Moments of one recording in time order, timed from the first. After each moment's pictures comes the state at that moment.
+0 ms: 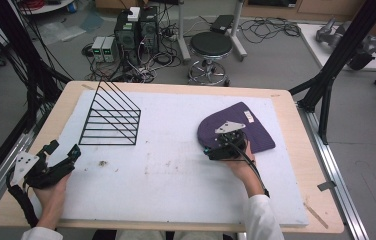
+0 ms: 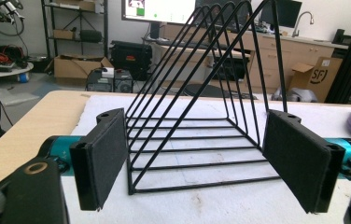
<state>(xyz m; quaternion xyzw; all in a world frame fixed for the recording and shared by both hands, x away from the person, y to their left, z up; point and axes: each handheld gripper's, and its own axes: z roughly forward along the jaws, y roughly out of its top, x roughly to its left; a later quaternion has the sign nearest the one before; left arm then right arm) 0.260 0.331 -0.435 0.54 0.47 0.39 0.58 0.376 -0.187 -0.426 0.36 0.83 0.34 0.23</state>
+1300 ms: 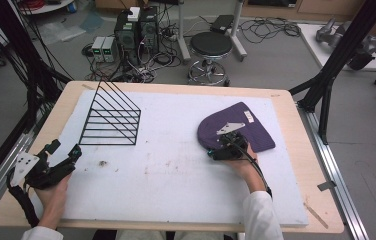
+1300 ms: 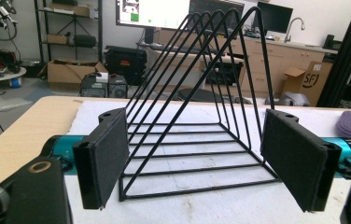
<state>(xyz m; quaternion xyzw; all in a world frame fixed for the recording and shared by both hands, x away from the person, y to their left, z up) 0.259 0.327 -0.434 0.54 0.46 0.39 0.59 0.389 -0.199 -0.443 0.36 0.85 0.32 0.20</state>
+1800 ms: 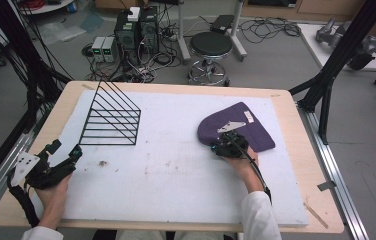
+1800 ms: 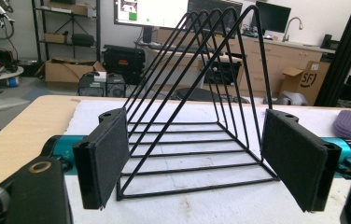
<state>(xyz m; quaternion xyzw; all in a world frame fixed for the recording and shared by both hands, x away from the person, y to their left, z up) 0.259 0.327 -0.434 0.54 0.46 0.39 0.59 0.388 -0.197 -0.439 0.40 0.84 0.30 0.22</state>
